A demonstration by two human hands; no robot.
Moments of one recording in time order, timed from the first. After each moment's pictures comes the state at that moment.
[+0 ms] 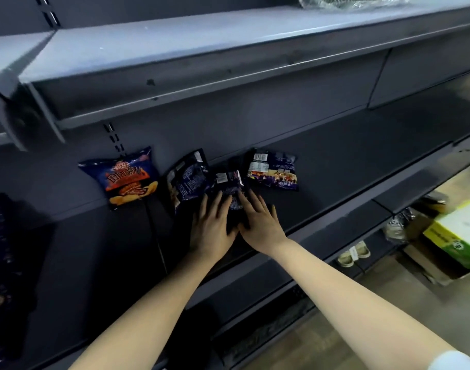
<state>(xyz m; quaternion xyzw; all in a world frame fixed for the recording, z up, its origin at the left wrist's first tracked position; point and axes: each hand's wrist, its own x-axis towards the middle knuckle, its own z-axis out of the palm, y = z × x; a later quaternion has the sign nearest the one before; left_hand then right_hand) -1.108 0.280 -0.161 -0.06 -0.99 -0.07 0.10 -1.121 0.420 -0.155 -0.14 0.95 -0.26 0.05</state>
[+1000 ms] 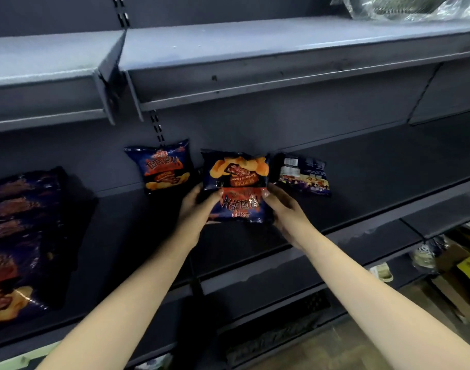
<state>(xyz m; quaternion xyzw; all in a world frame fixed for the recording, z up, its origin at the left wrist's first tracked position) -1.081 0.233 -0.101 0.18 -0.68 -0.71 0.09 -1.113 0.418 -0.110 -0.04 0.61 -0.77 0.17</state>
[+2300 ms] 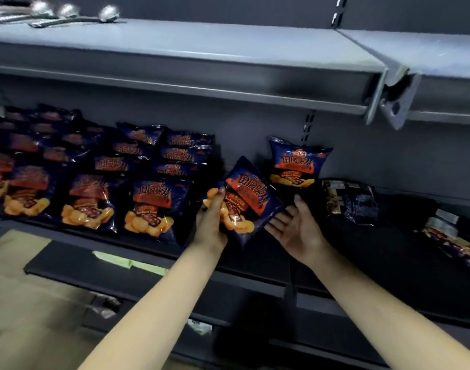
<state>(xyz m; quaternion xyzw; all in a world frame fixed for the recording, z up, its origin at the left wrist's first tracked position) -0.983 0.095 -0.121 0.34 -0.30 -0.83 0.31 -1.084 0.230 -0.118 -0.02 0.46 -0.77 0.44</state>
